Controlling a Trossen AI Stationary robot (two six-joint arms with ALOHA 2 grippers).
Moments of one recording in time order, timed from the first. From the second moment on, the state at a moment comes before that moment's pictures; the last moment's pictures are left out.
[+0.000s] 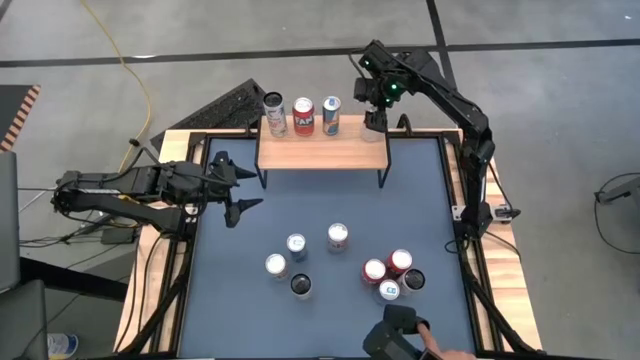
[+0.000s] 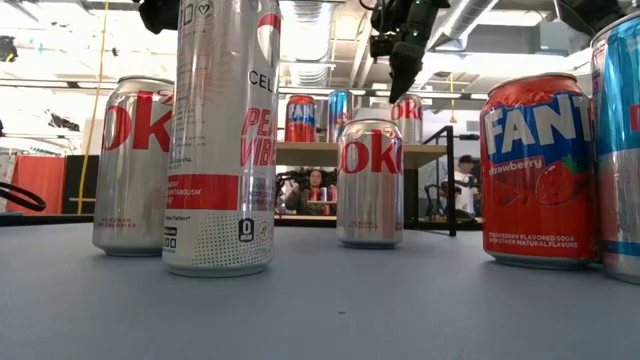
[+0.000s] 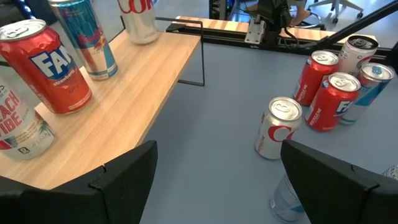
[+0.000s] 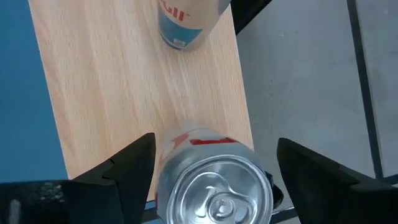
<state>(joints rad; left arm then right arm) -0.04 0.80 0.92 -0.50 -0.33 -0.12 -0.70 1.98 2.32 -1.46 0.00 -0.56</state>
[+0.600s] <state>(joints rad) -0.04 0.80 0.92 -0.50 -0.33 -0.11 -0.71 1.80 2.35 -1.42 -0.02 -0.49</state>
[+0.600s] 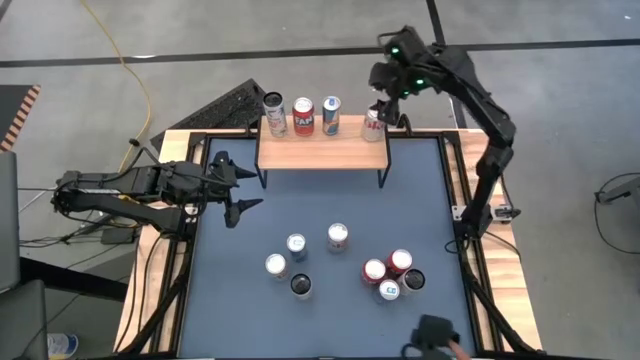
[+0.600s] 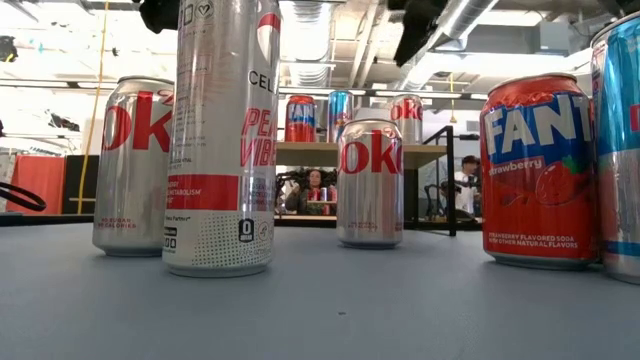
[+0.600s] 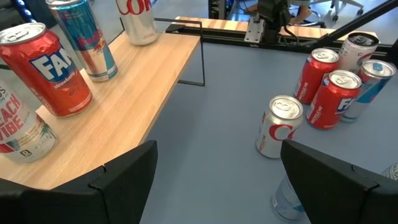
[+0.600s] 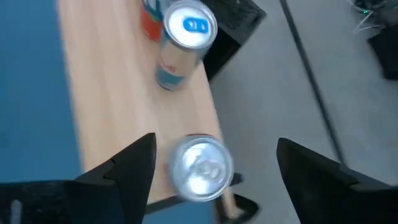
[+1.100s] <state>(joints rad) -0.04 0.80 0.92 -0.50 -0.33 -0.09 -0.78 1.37 1.57 -0.97 0.02 -0.30</state>
